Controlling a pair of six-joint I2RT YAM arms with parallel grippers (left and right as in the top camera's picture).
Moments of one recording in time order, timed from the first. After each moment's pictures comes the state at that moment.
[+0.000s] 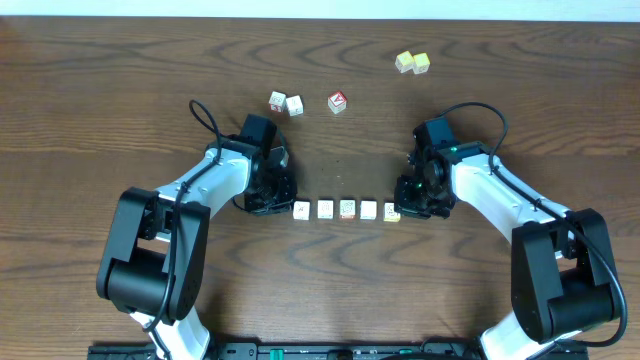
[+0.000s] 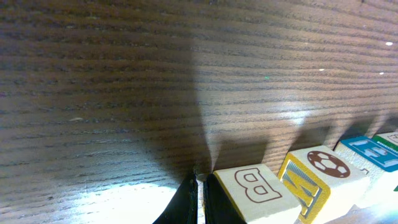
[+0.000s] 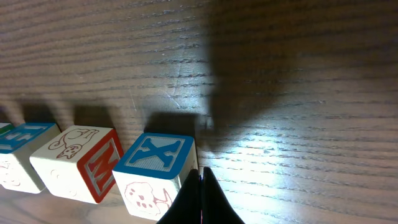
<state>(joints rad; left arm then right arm) -0.29 1.87 1.05 -0.66 0.41 -0.41 0.27 1.78 1.03 -0.76 -0.26 0.44</state>
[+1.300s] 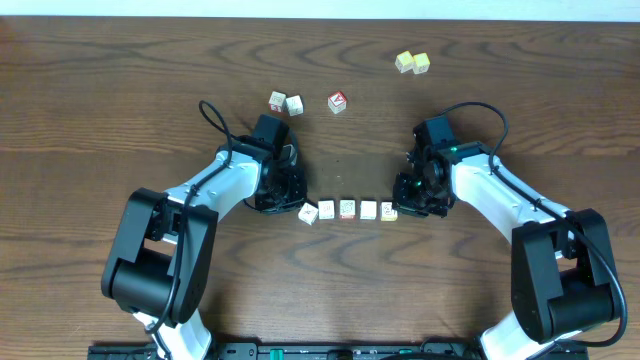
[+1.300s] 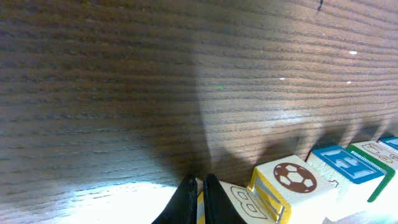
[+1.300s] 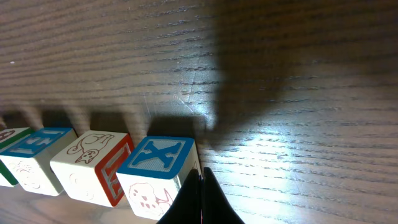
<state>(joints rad) -0.34 1.87 1.05 -0.60 0.41 -0.50 0.27 1.78 1.03 -0.74 -0.28 0.46</state>
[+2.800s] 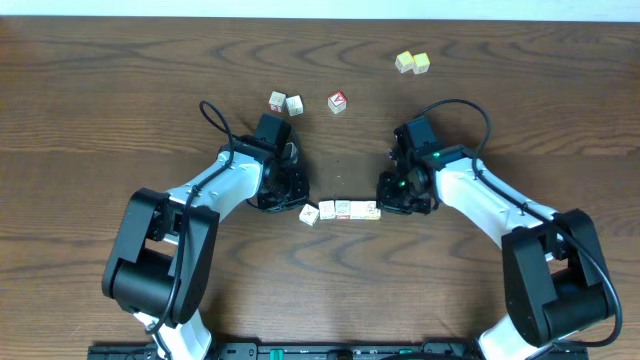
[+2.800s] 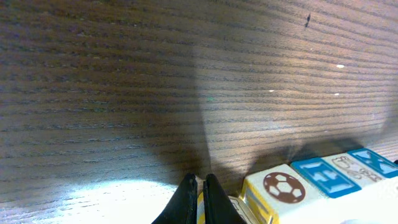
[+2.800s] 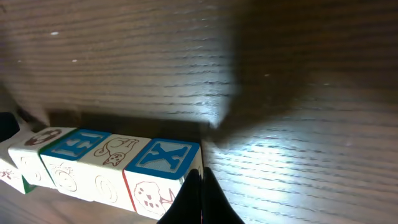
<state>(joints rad) -0.35 1.87 1.05 -0.57 0.41 -0.53 0.36 1.78 1.03 -0.65 -0.29 0.51</state>
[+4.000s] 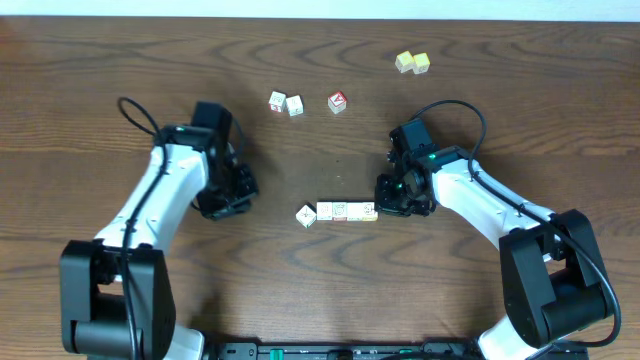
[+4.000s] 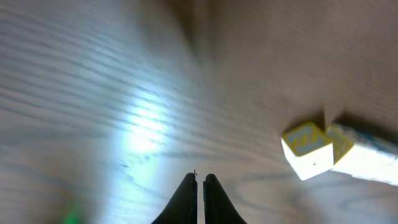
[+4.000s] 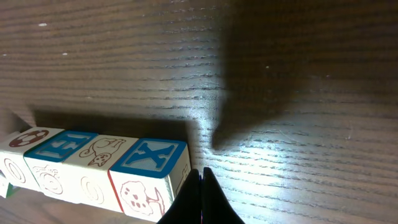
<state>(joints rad) -0.15 1.67 1.11 -1.02 0.26 -0.50 0.38 1.78 1.03 -0.66 -0.26 0.52</state>
